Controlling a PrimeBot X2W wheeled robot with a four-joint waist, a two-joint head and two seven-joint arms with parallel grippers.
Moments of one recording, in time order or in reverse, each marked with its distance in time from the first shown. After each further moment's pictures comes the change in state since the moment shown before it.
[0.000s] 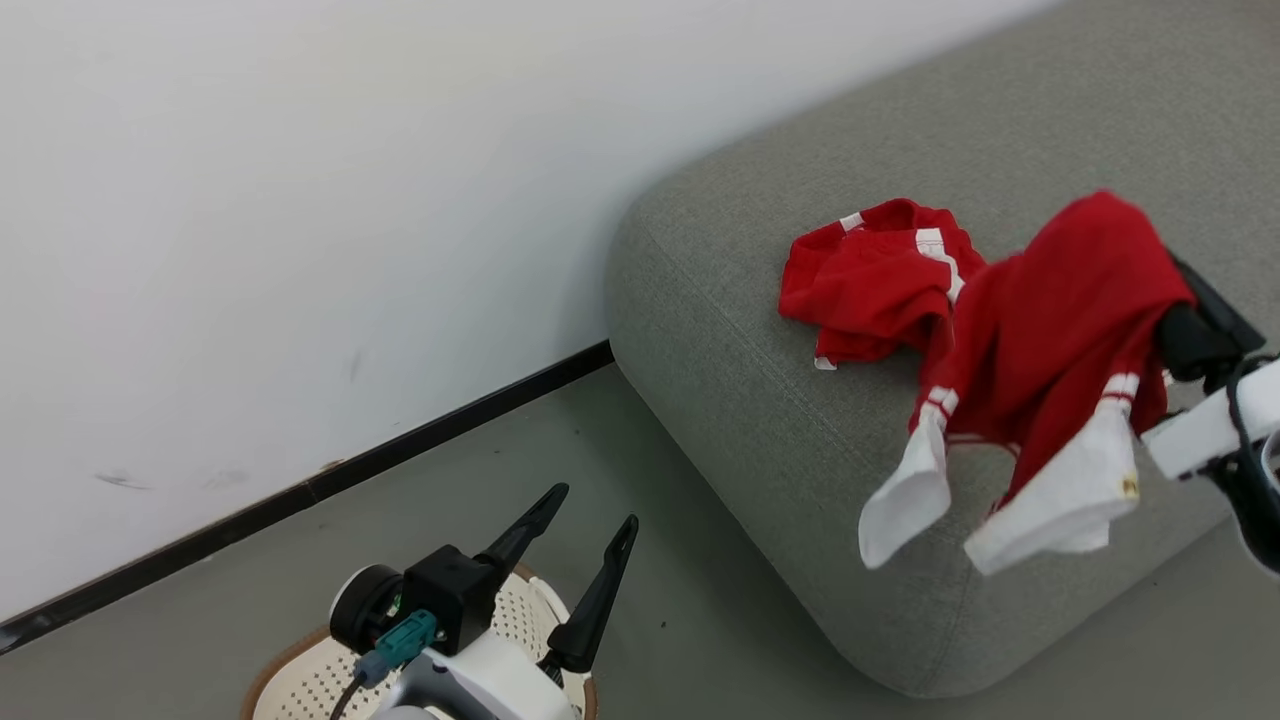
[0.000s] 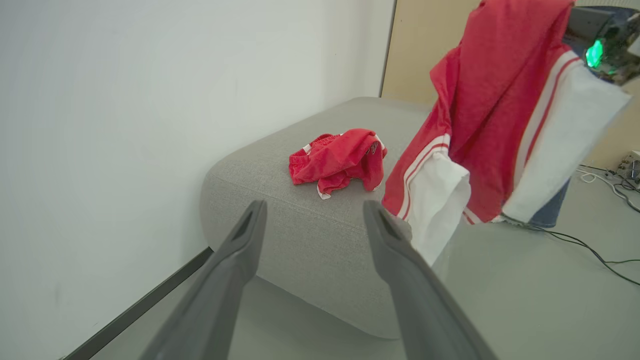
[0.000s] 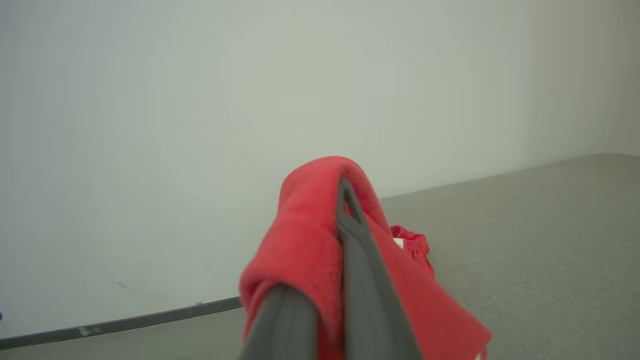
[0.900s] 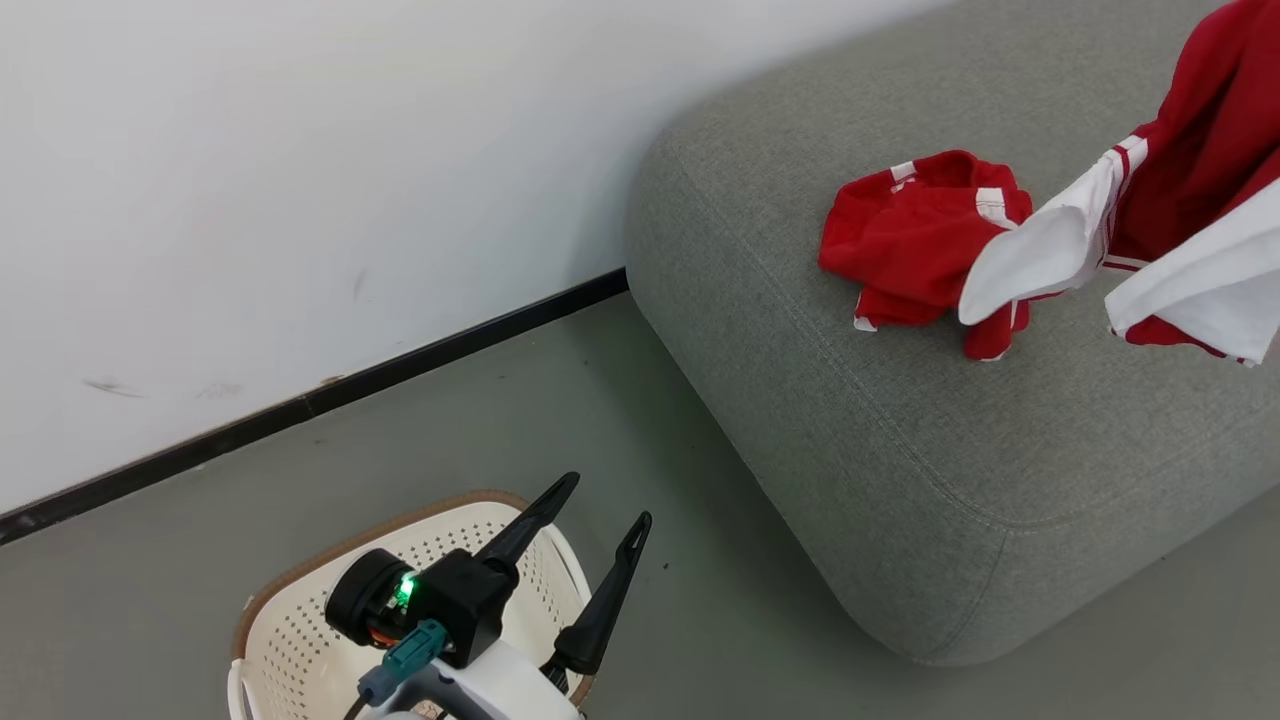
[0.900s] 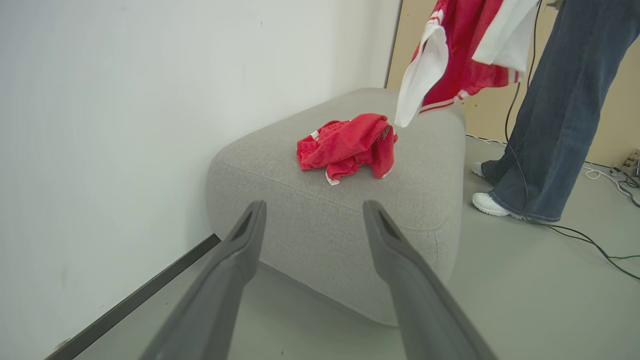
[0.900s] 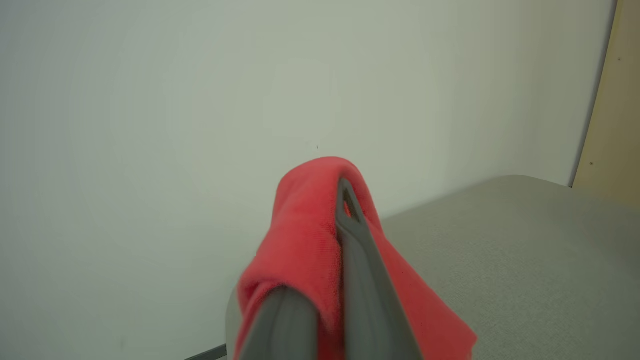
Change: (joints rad) left arm 0.014 0.039 -0.018 -0.119 0.056 0.029 0.035; right arm -0.424 -0.050 -0.174 0.287 -0.018 0.000 0.219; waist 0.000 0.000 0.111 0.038
